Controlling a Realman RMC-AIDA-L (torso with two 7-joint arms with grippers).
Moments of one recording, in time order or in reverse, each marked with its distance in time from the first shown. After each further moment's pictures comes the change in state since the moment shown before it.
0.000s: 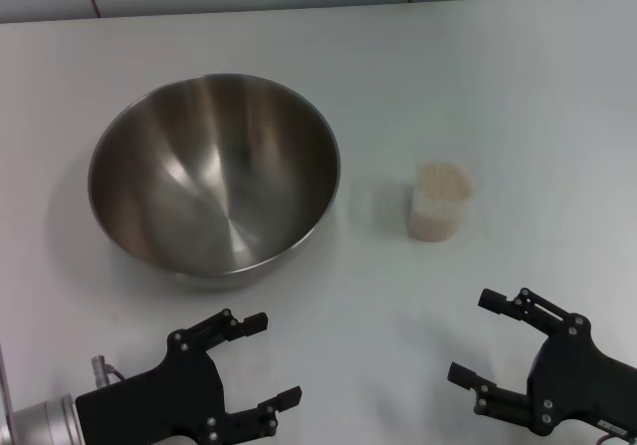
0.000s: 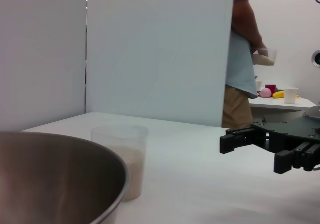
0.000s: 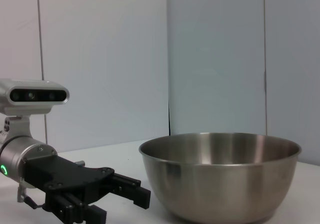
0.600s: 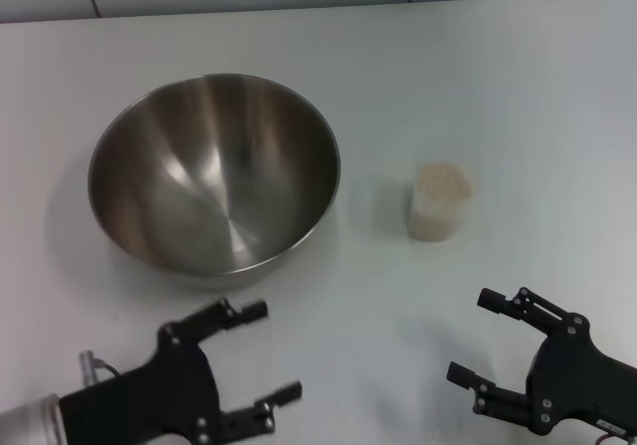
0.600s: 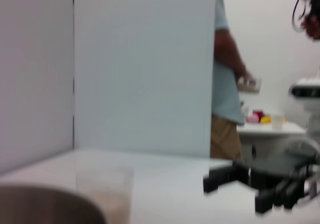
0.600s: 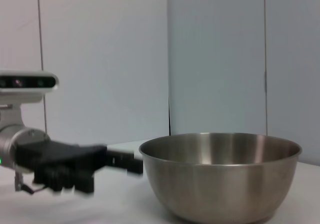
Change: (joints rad) left arm 0.015 0.003 -0.025 0.006 -0.012 0.138 0.049; right arm 0.002 0.001 0.000 0.000 0.000 0.002 -0.001
